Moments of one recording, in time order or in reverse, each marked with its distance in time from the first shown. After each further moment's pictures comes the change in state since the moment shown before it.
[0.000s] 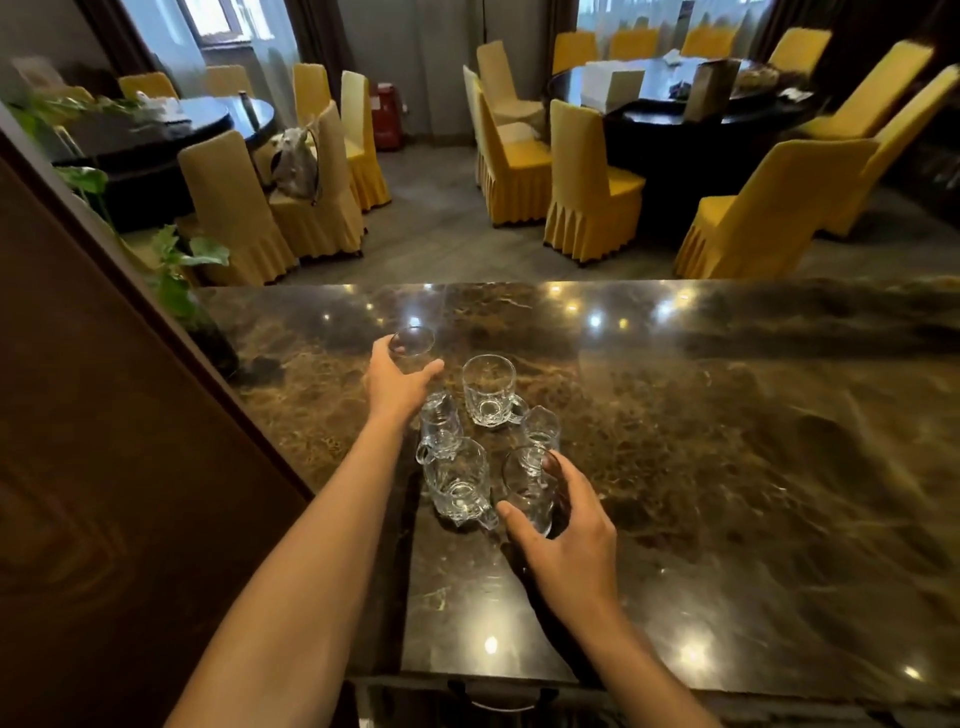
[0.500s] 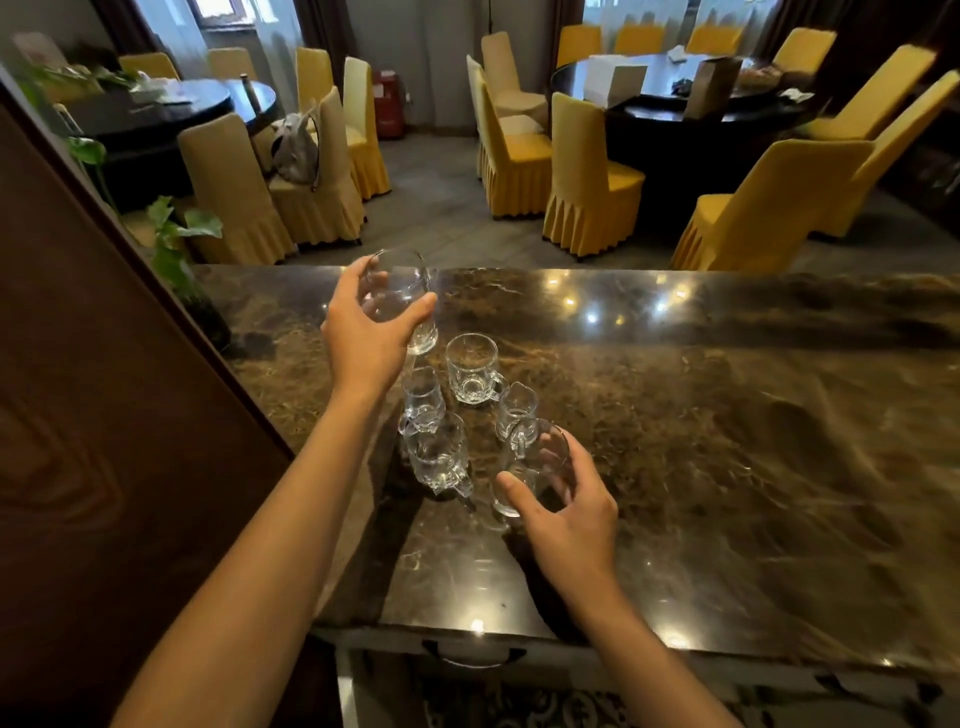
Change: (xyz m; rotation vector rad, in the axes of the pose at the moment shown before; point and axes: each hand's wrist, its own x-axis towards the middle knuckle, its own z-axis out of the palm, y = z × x) left_hand -0.068 0.072 -0.043 -0.231 0.092 0.321; right_hand -0.009 -0.001 -0.028 0.249 0.010 0.051
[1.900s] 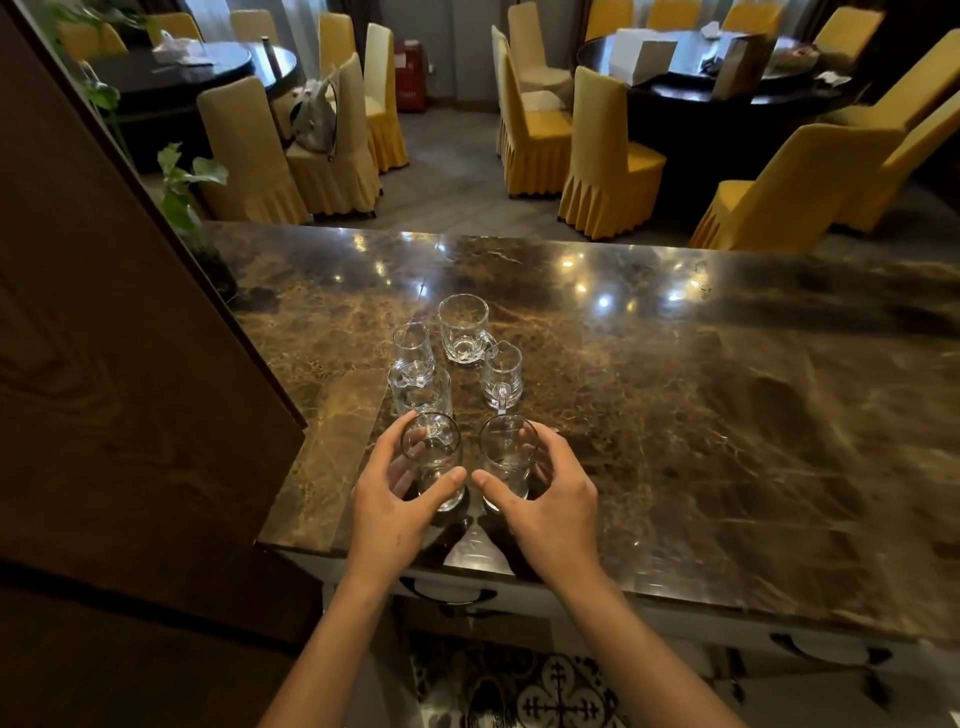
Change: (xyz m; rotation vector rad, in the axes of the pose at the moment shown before) left_hand -0.220 -0.055 -0.021 -0.095 -0.207 -0.188; right_hand -0.030 0.012 -0.028 -0.207 -0.101 -0.116
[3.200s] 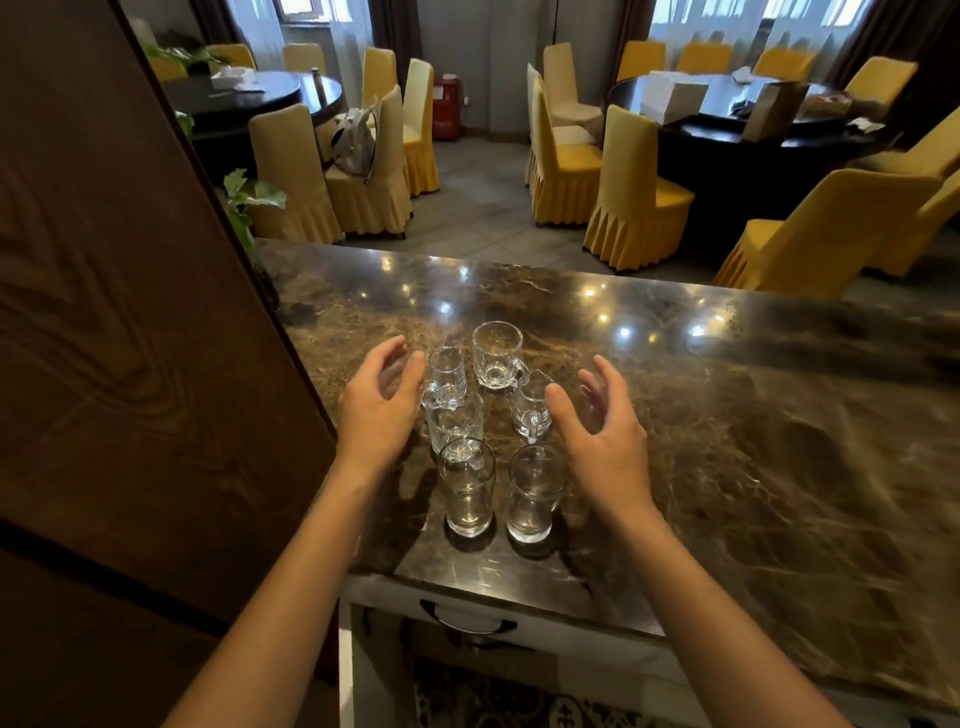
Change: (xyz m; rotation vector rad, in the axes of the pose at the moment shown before) left_hand 0.100 0.052 -0.040 0.138 0.154 0.074; right_hand 0.081 -0.037 -0.019 0.081 -0.026 0.043
